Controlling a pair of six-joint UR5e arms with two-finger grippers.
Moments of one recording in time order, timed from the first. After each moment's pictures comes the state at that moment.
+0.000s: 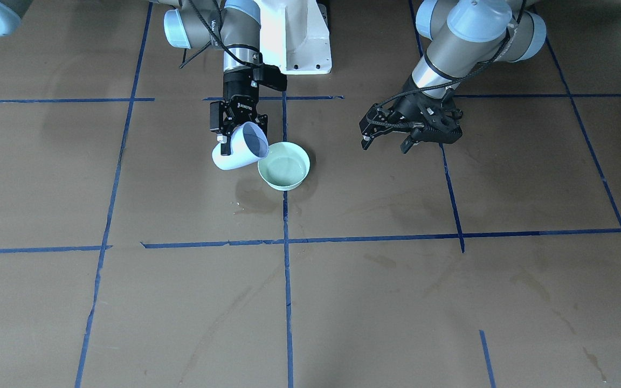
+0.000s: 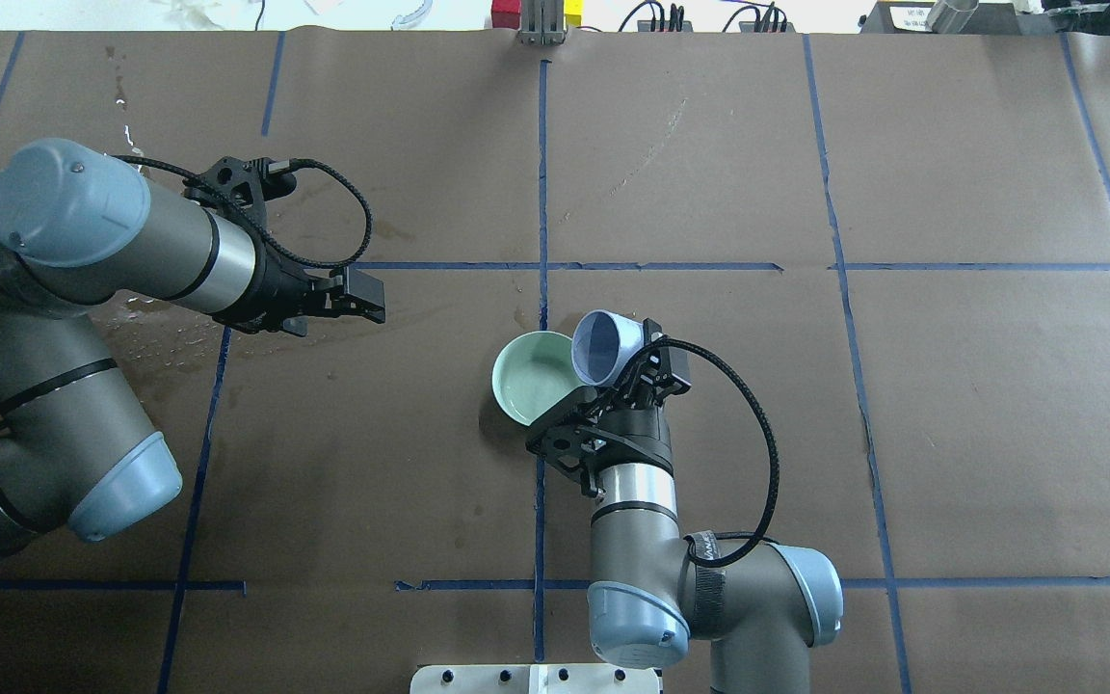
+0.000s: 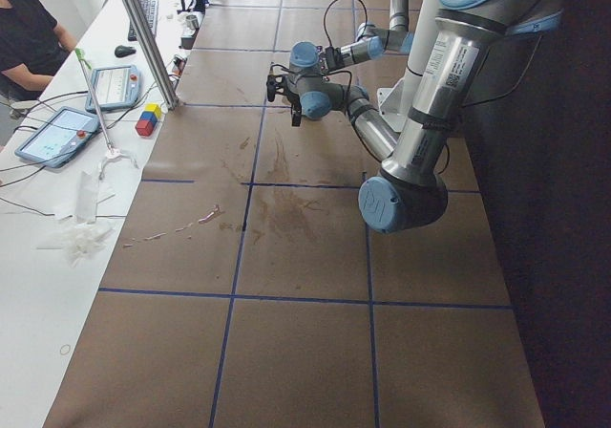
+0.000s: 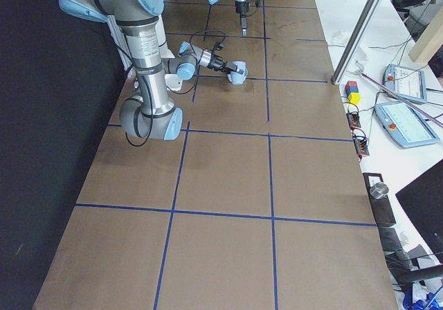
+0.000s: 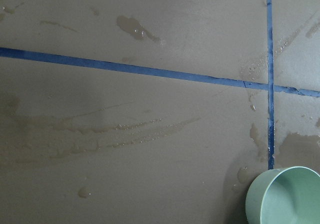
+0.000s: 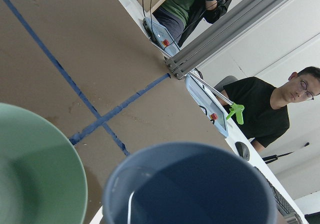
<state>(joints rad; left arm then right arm) -0.69 -1.95 -1.88 -1.92 -2.02 -1.29 0.13 -1.07 1.69 -1.39 0.48 0.57</state>
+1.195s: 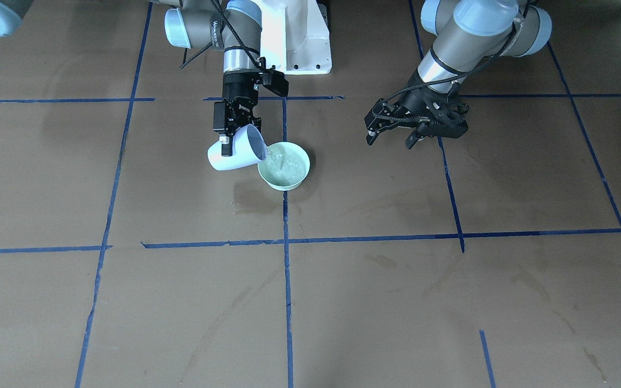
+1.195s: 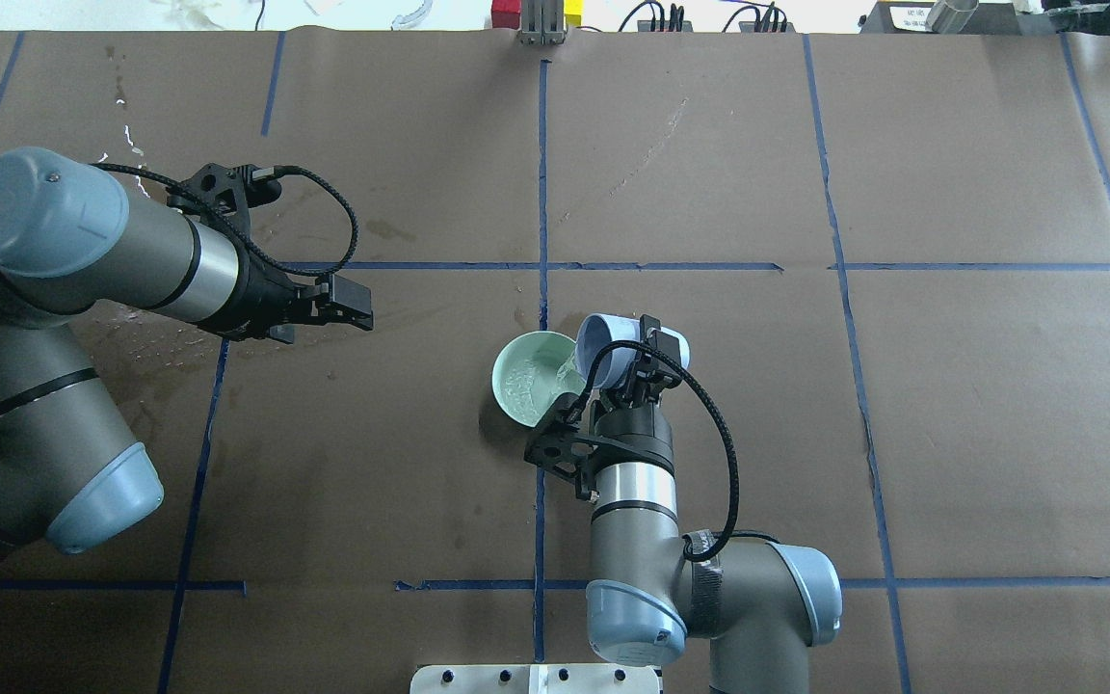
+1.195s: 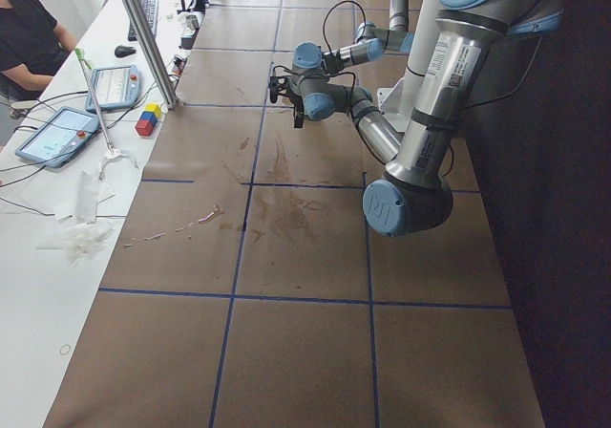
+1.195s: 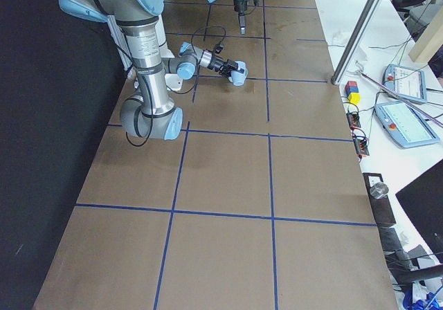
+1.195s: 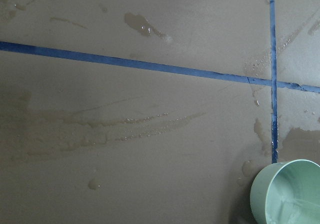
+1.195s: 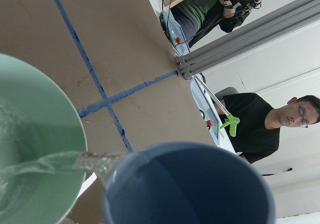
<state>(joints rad) -0.69 -1.91 -1.91 -1.92 -2.02 -1.29 0.13 -1.07 1.69 -1.43 0.47 0.41</state>
